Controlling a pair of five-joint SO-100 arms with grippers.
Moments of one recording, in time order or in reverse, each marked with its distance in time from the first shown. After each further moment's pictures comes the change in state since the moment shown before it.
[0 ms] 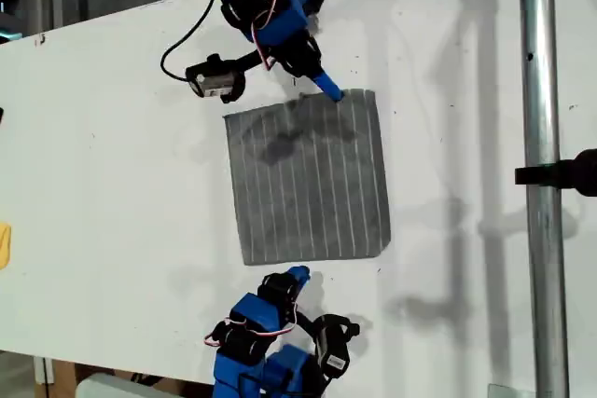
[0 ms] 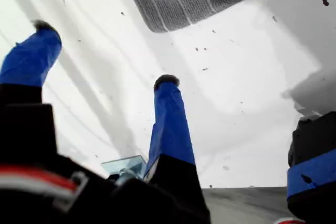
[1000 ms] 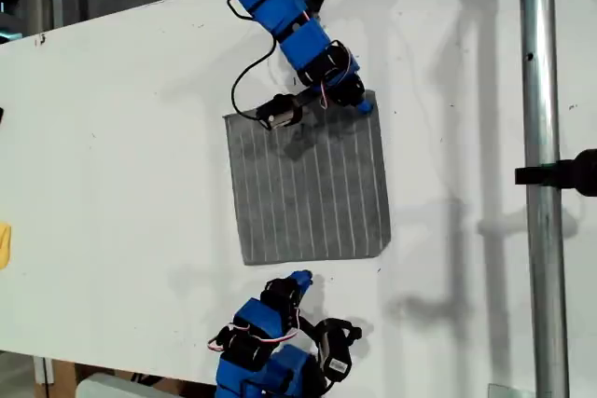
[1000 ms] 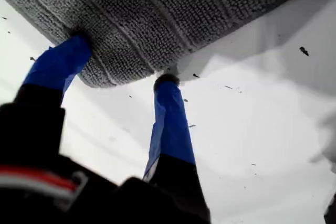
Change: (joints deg) arm 0 1.1 4.7 7.3 -2.4 -2.5; arm 1 -4.3 -25.3 19.7 -31.4 9.0
